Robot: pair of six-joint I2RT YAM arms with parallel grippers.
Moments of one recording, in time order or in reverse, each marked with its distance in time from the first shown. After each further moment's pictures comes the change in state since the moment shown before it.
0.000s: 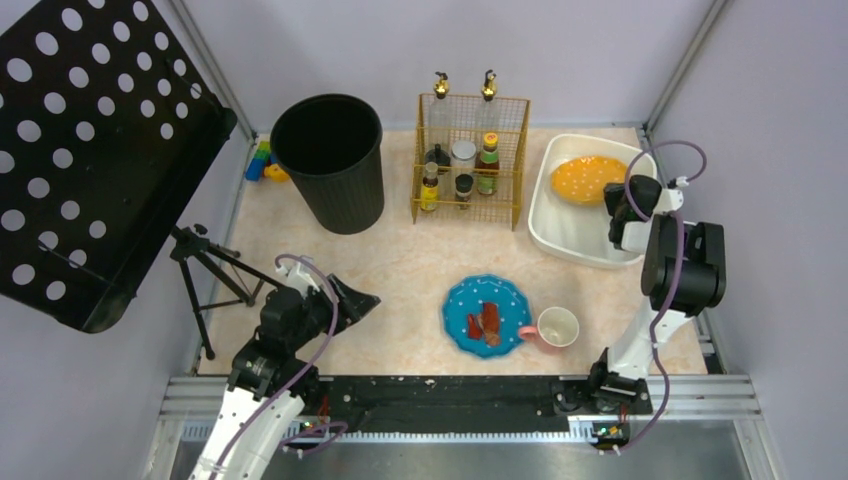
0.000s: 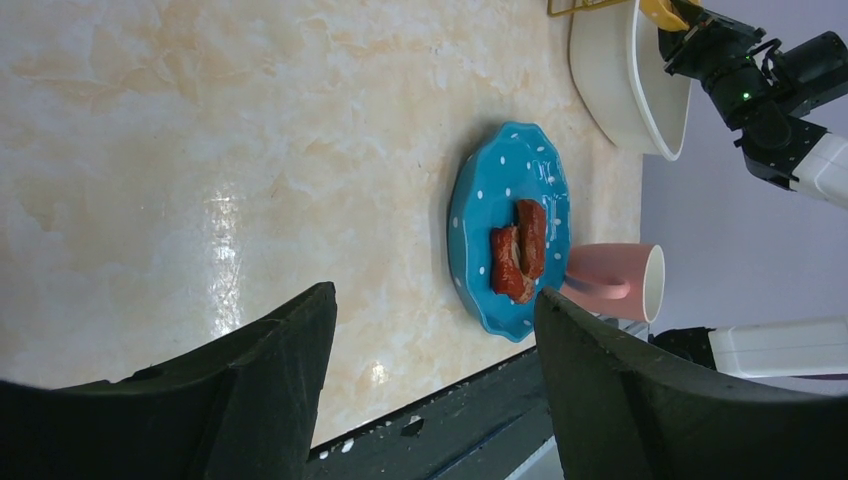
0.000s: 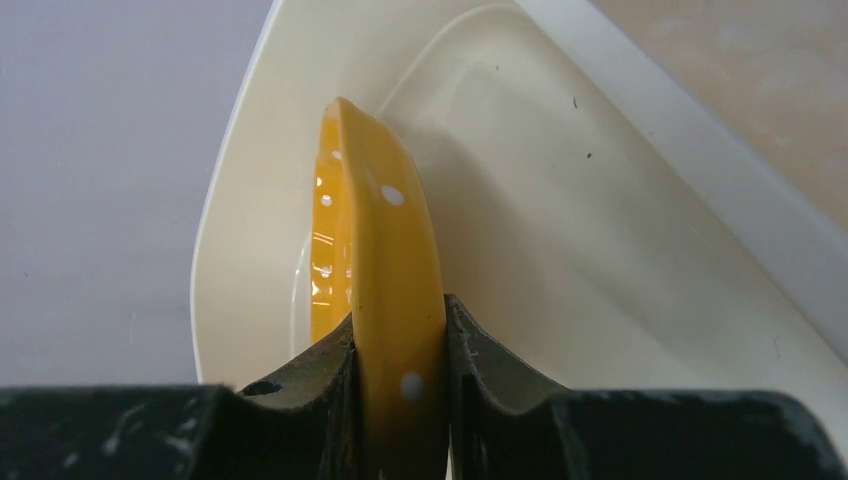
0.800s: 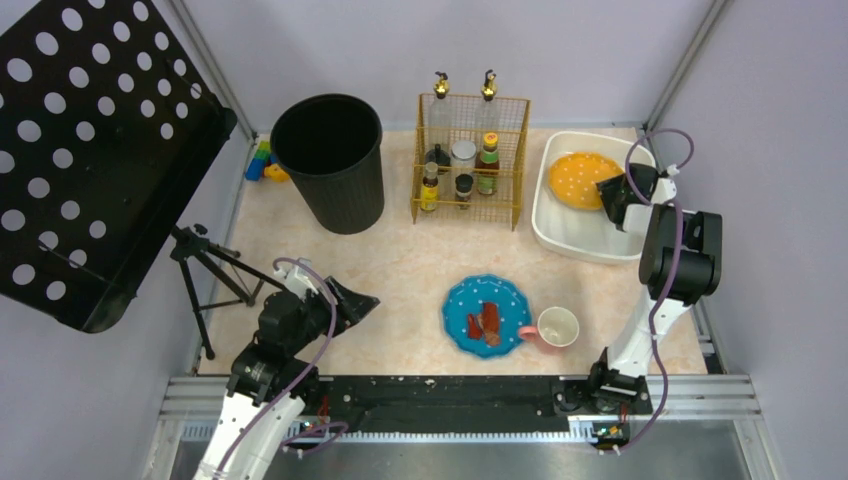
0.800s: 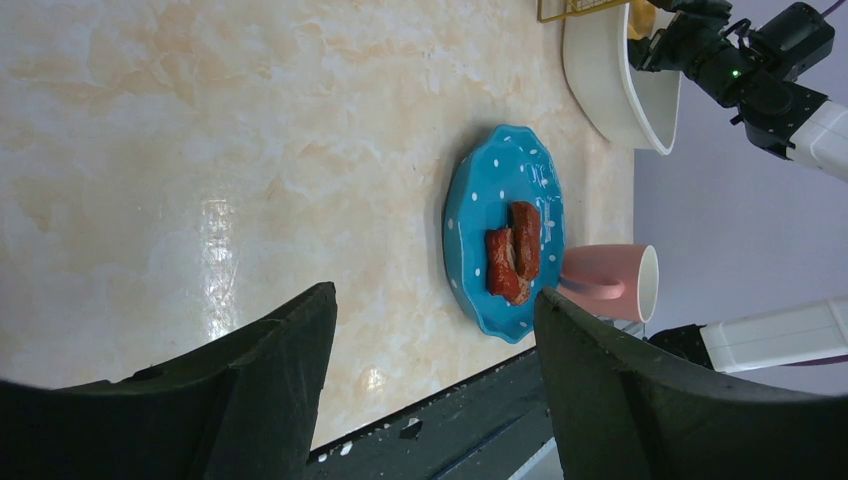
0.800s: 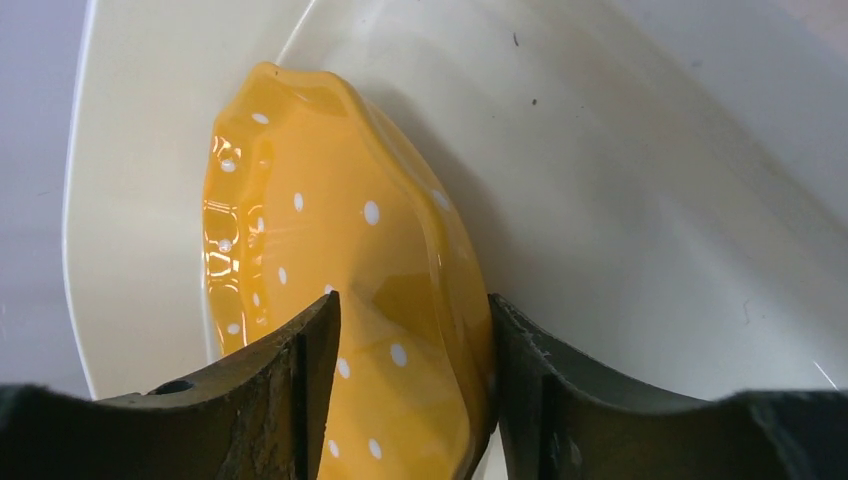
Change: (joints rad) left arm 0.000 -0.056 -0.016 -0.012 -0.003 -0.006; right arm 0.001 0.093 0.187 -0.293 -0.043 -0.070
